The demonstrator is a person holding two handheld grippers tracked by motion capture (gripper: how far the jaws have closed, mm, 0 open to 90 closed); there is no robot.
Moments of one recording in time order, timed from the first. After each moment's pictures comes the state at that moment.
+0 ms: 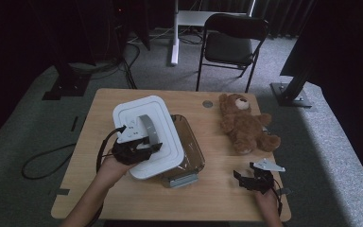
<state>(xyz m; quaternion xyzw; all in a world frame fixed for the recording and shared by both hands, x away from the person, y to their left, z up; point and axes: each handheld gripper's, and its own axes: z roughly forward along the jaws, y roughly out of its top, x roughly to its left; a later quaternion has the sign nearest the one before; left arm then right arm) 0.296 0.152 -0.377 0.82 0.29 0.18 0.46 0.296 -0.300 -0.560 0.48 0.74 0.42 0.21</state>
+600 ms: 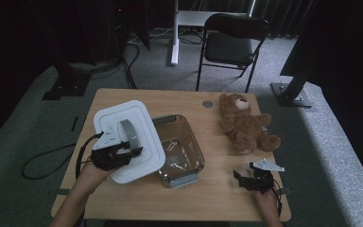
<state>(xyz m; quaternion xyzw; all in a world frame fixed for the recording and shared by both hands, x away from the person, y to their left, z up) 0.286 0.205 -0.393 0.81 0.30 0.18 0.46 0.296 -0.299 -0.560 0.48 0.74 0.41 0.21</state>
